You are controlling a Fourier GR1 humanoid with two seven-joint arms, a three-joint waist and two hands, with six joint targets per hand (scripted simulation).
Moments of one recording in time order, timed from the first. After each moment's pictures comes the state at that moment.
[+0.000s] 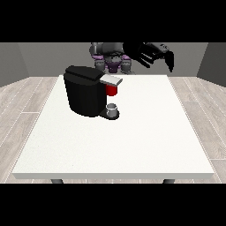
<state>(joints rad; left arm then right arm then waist) -0.45 0.07 0.03 -1.42 -0.11 -0.31 -0.11 -1.04 -0.33 -0.08 -1.24 0.19 -0.06 0.42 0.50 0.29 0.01</state>
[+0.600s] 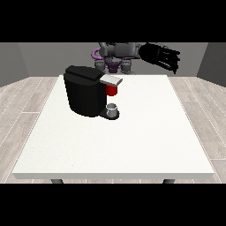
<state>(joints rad) -0.50 0.09 0.05 -1.46 -0.08 -0.32 -0.08 -1.21 -0.27 -0.09 -1.08 0.18 -0.06 0.26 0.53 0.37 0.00</state>
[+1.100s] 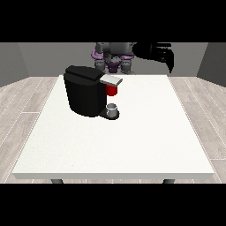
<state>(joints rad) -0.41 0.09 0.07 -1.45 -0.06 -0.32 -0.09 -1.13 -0.12 -0.03 -1.05 0.17 -0.07 0.08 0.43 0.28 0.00</state>
